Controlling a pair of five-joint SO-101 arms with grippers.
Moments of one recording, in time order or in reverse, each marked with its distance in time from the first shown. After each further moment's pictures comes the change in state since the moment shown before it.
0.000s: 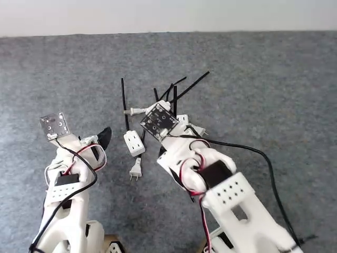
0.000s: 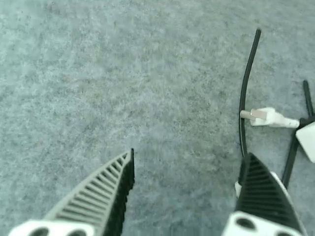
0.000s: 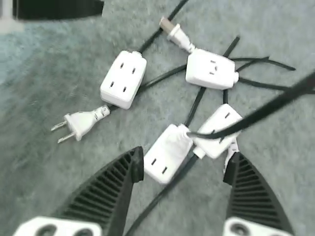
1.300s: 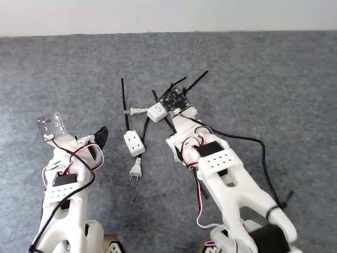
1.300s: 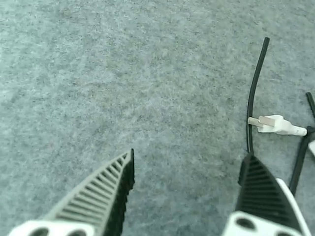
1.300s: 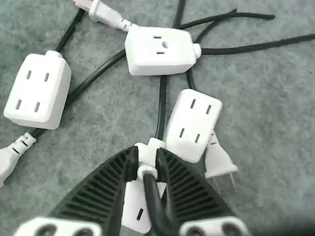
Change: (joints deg) left arm -1.6 -0.1 0.0 -0.1 0.0; right arm 10.5 20.9 0.0 -19.0 -5.3
